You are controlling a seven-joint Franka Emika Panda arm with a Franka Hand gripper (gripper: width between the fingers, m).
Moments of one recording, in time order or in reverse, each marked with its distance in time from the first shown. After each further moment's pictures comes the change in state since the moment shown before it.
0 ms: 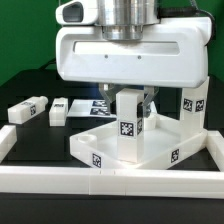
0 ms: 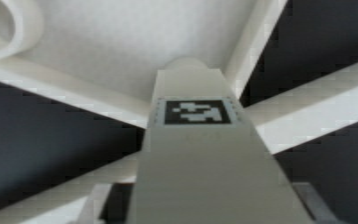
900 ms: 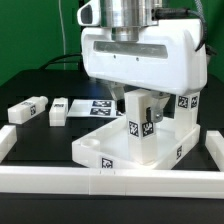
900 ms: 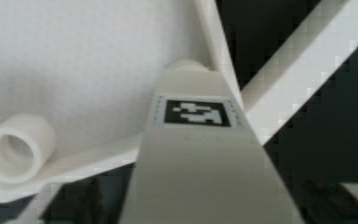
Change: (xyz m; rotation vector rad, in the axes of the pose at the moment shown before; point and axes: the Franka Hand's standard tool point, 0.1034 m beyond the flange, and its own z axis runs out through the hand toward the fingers) arm -0.007 -0.010 0.001 0.007 -0.014 0.270
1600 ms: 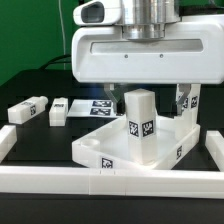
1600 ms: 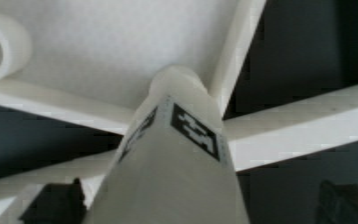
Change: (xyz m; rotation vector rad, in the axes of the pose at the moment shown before) arm -0.010 -0.009 -0.002 -0.004 0.003 -0.637
